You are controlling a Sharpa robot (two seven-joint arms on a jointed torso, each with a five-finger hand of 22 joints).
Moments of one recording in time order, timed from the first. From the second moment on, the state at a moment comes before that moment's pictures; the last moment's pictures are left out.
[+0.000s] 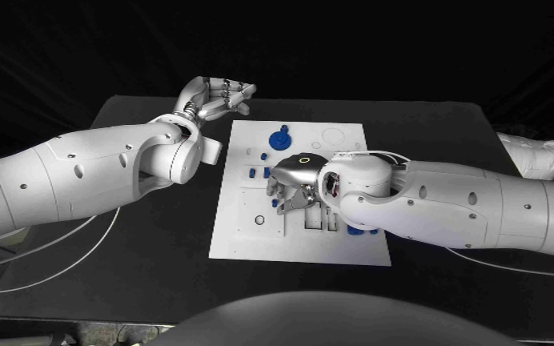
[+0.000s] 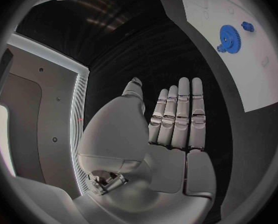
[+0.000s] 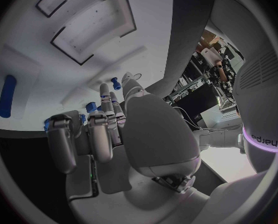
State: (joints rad) left arm 1.29 -0.75 -0.23 1.41 -0.17 -0.54 0.46; left_hand 1.34 -0.05 -0.10 0.30 0.26 0.97 0.18 0.09 0.09 1.09 0.14 0.07 0.06 1.01 0.10 0.41 0.42 0.17 0.94 0.21 0.19 0.78; right arm 1.18 -0.61 -0.21 1.61 -1.62 -0.09 -0.19; right_hand 1.48 -0.07 0.08 0.22 0.05 0.96 0.17 0.06 0.06 1.11 0.12 0.07 0.06 1.47 0.05 1.57 1.31 0.01 1.47 0.16 1.57 1.31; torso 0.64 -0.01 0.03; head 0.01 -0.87
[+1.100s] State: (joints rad) left arm 1.29 -0.73 -0.23 1.39 -0.17 -0.54 0.46; left_hand 1.34 -0.05 -0.10 0.30 0.26 0.97 0.18 0.09 0.09 1.09 0.14 0.07 0.06 1.01 0.10 0.41 0.42 0.17 0.94 0.21 0.18 0.78; right arm 1.33 -0.94 -0.21 1.79 -1.45 -0.20 -0.22; right_hand 1.46 -0.02 0.09 0.21 0.05 0.94 0.18 0.07 0.07 1.04 0.13 0.07 0.06 1.47 0.06 1.57 1.31 0.01 1.47 0.17 1.57 1.31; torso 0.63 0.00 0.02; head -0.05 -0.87
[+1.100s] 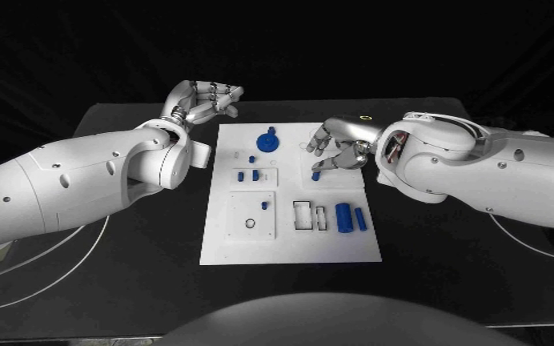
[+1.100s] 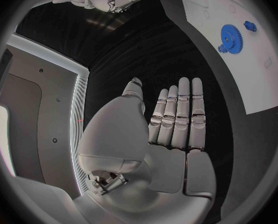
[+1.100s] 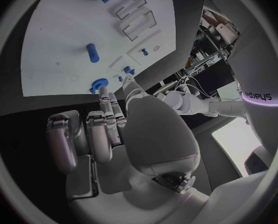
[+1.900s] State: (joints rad) left arm 1.28 -0.74 -0.23 1.39 -0.17 -0.54 0.46; left_hand 1.34 -0.05 -0.10 0.30 0.26 0.97 0.18 0.09 0.09 1.09 0.14 0.07 0.06 1.01 0.10 0.41 0.42 0.17 0.94 0.21 0.18 0.78; right arm 1.26 -0.85 -0.22 1.69 -1.57 -0.13 -0.32; right_hand 1.47 -0.01 0.09 0.20 0.05 0.92 0.17 0.07 0.07 1.03 0.13 0.07 0.06 1.47 0.06 1.57 1.31 0.01 1.47 0.17 1.57 1.31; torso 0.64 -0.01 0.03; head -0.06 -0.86
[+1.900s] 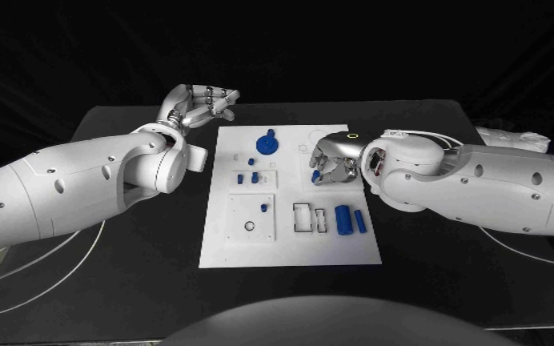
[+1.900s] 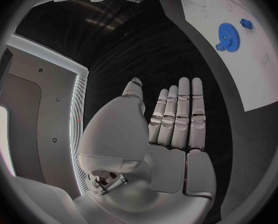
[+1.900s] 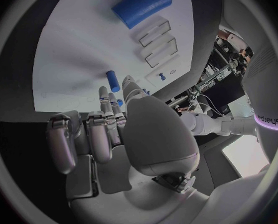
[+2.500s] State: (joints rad) left arm 1.28 -0.74 -0.23 1.40 -0.17 -0.54 0.46; left_hand 1.34 -0.05 -0.10 0.30 0.26 0.97 0.18 0.09 0.09 1.09 0.14 0.07 0.06 1.01 0.10 0.41 0.42 0.17 0.94 0.21 0.18 0.78; right arm 1.25 -0.82 -0.22 1.66 -1.60 -0.10 -0.35; right_hand 1.50 0.02 0.12 0.18 0.05 1.00 0.13 0.09 0.08 1.11 0.08 0.08 0.06 1.47 0.02 1.57 1.31 0.01 1.47 0.14 1.57 1.31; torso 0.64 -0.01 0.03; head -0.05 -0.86
